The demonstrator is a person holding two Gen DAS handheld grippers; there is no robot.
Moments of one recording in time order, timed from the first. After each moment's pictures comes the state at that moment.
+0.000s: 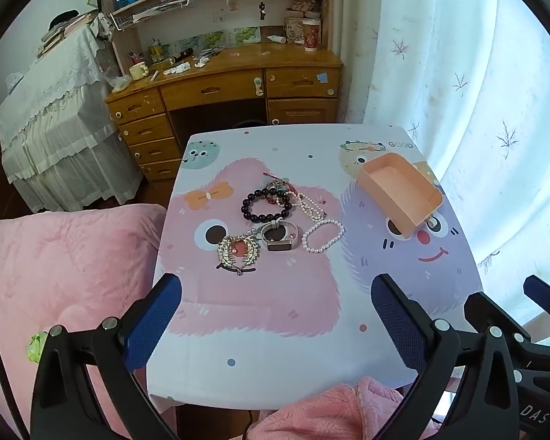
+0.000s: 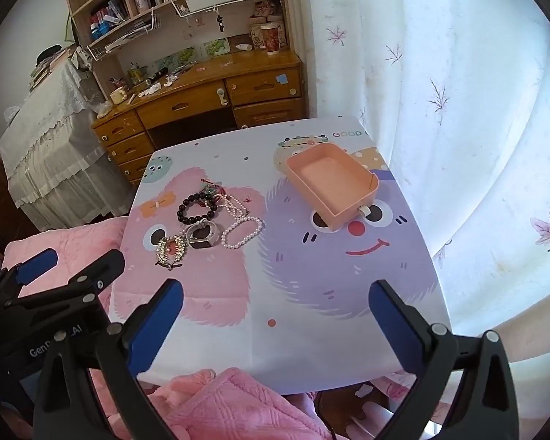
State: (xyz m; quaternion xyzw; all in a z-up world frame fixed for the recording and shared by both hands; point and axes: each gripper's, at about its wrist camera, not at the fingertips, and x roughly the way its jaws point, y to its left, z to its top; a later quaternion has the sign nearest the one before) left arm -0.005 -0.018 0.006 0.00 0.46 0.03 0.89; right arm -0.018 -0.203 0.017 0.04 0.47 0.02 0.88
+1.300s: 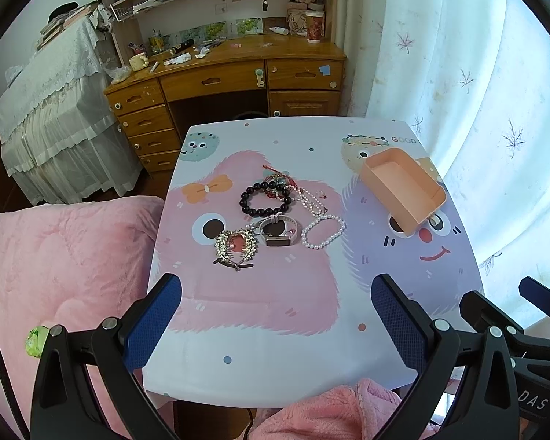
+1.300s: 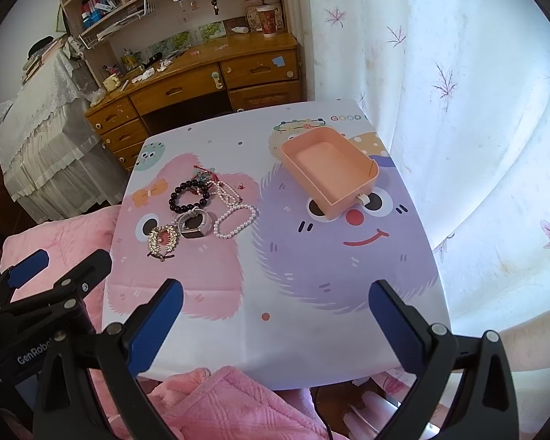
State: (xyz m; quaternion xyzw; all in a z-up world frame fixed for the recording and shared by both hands) left arm 0.004 -0.020 0.003 -0.01 0.48 0.03 0.88; right arm -0.004 -0.207 0.003 0.03 0.50 0.02 0.87
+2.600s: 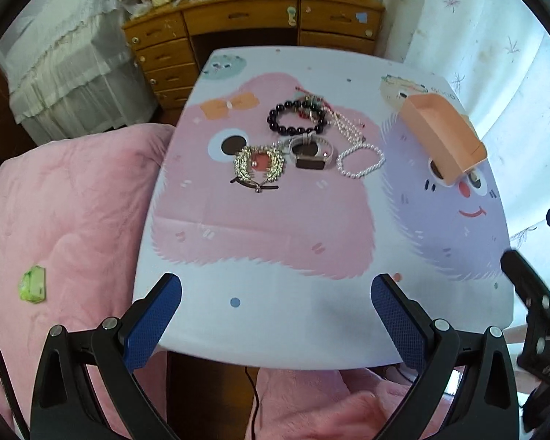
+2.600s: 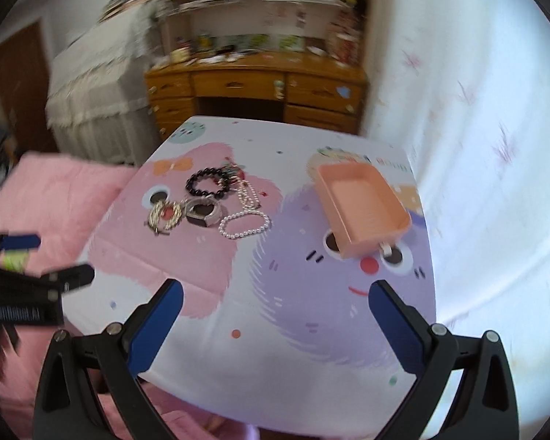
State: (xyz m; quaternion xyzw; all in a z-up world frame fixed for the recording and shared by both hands) left arm -0.009 0.012 -0.082 -0.04 0.56 0.07 0.82; right arm 0.001 -0.200 -0.047 -0.14 0.42 0.16 0.88
